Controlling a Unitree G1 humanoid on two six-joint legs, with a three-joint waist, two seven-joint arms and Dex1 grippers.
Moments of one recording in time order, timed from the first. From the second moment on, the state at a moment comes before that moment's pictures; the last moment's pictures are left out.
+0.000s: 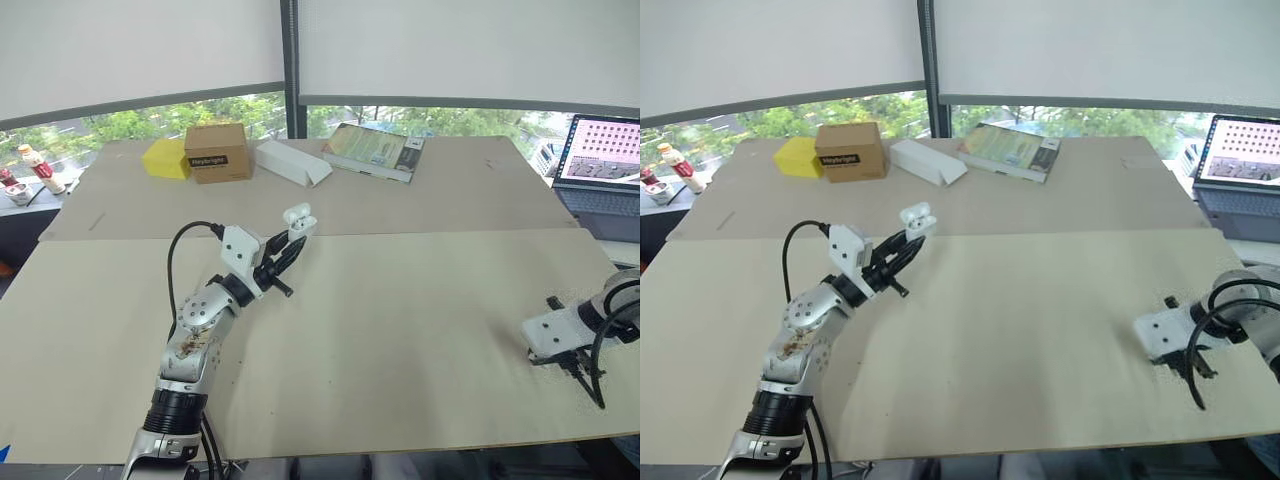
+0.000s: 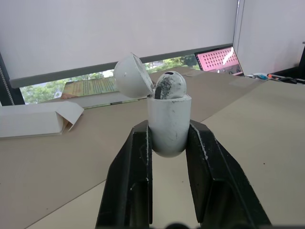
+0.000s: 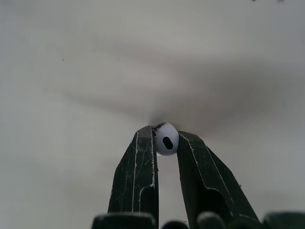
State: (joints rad) left arm -0.34 0.27 0.00 -0.08 -0.28 0.11 -0.57; right arm -0.54 -1.19 0.32 0.60 -0.27 -0.66 1.47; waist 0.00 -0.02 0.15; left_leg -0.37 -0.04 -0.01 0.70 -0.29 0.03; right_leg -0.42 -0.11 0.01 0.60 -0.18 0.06
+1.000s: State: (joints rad) left arm -0.49 0.27 -0.02 -0.03 -0.43 0.27 -0.73; right arm -0.73 -0.52 0.06 0.02 0.09 -0.07 0.81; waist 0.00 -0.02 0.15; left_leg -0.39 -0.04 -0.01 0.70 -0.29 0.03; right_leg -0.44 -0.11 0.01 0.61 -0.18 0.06
